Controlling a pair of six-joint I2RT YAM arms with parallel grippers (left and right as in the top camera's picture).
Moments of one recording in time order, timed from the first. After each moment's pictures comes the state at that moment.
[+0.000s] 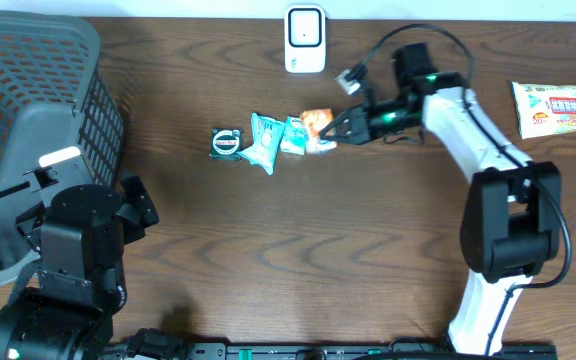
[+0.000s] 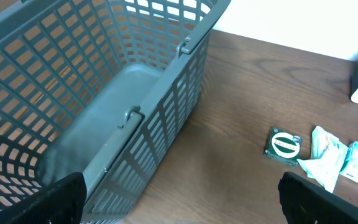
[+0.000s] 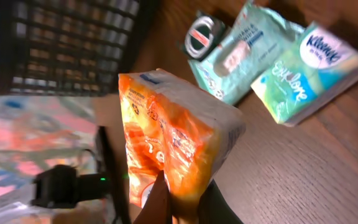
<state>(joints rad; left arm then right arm) -0.26 0.81 1.25 -1.13 -0.56 -0.37 0.17 2.07 1.59 -0.85 -1.09 -0.20</state>
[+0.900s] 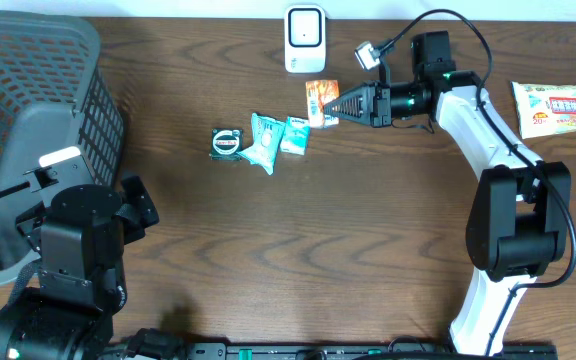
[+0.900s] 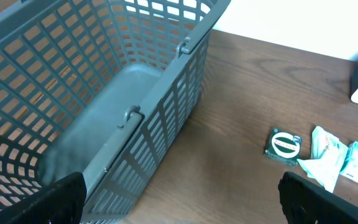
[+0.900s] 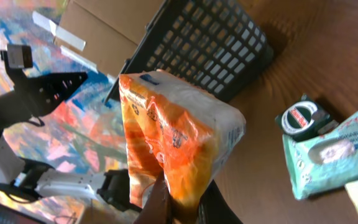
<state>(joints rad) -0.26 0.81 1.25 -1.13 -0.55 -0.37 0.13 2.07 1.59 -0.58 -1.53 -0.16</state>
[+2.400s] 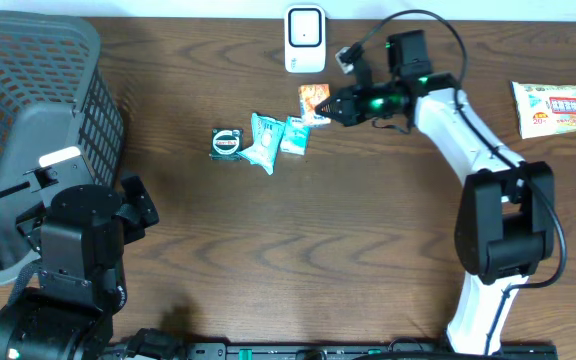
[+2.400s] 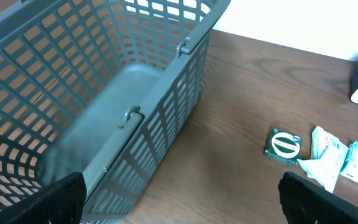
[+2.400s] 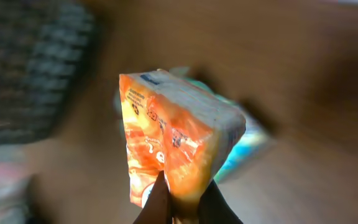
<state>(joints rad) -0.26 0.81 1.25 -1.13 -0.56 -0.37 0.24 2.07 1.59 -0.50 -0.70 0.01</state>
